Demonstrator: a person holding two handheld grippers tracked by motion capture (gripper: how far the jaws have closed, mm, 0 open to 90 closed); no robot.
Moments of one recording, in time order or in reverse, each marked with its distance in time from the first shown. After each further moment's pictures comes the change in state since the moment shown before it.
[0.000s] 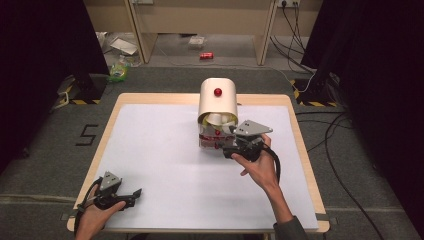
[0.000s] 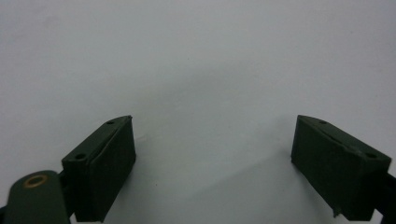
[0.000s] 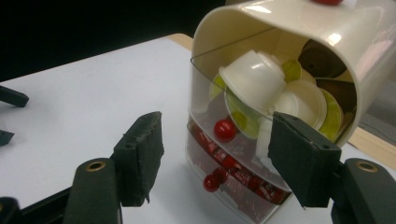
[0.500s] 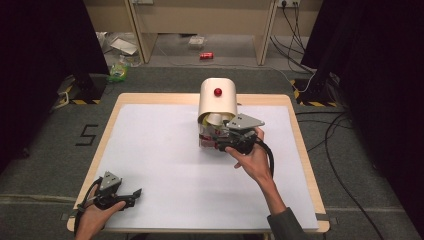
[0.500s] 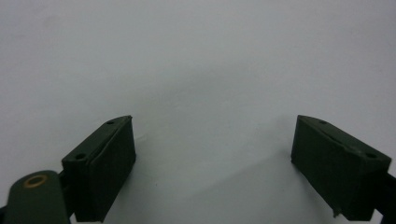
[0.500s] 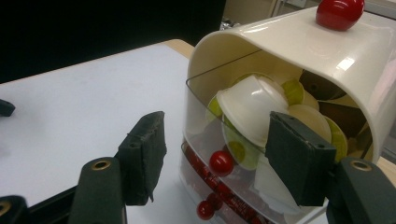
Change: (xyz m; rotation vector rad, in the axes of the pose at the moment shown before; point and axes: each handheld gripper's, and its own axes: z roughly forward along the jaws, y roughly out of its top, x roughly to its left) left arm 0.000 0.000 0.000 0.000 -0.001 -0.001; right arm -0.002 0.014 0.019 -0.007 -0.009 -0.028
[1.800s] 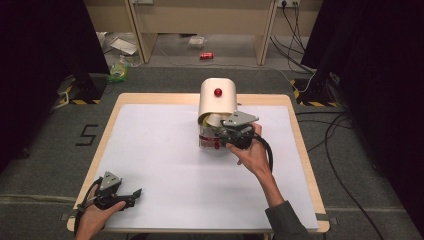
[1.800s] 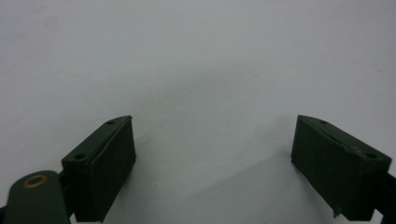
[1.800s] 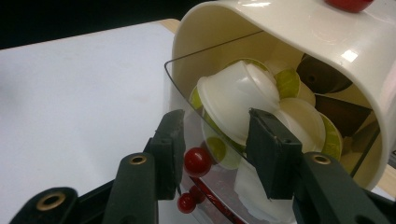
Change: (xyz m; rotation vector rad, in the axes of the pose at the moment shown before) left arm 0.000 0.000 0.000 0.001 0.000 0.001; right arm -0.010 -0.001 0.013 0.070 -0.007 -0.059
